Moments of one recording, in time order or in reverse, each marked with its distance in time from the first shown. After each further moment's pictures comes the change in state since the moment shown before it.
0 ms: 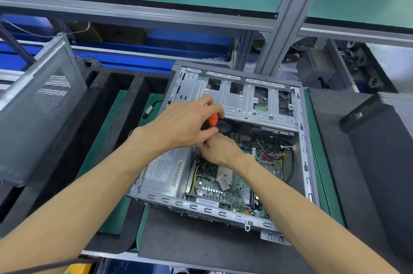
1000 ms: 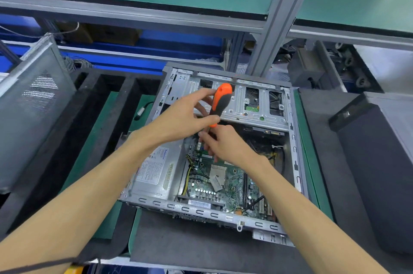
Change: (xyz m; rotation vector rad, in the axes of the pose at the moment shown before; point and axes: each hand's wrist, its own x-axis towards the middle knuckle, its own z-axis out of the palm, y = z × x) left_hand 0.018 0.000 0.008 -0.754 0.057 -0.230; right_hand -0.027 0.011 -0.039 0.406 0.109 -0.061
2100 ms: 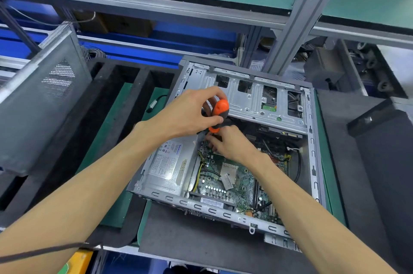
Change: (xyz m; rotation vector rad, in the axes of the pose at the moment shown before) left_hand -0.009 -0.011 -0.016 0.196 0.011 0.061; right_hand 0.025 0.020 0.026 -0.199 -0.019 -0.096
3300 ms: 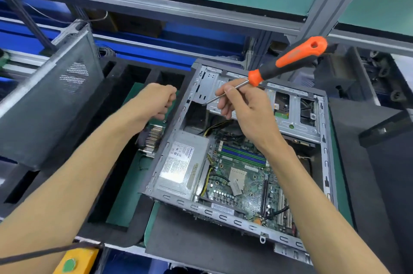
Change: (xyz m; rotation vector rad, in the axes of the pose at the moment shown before) left_hand -0.020 -0.052 -0.056 -0.568 0.208 -0.700; right_hand -0.003 -0.091 -0.077 0.686 0.327 -0.169
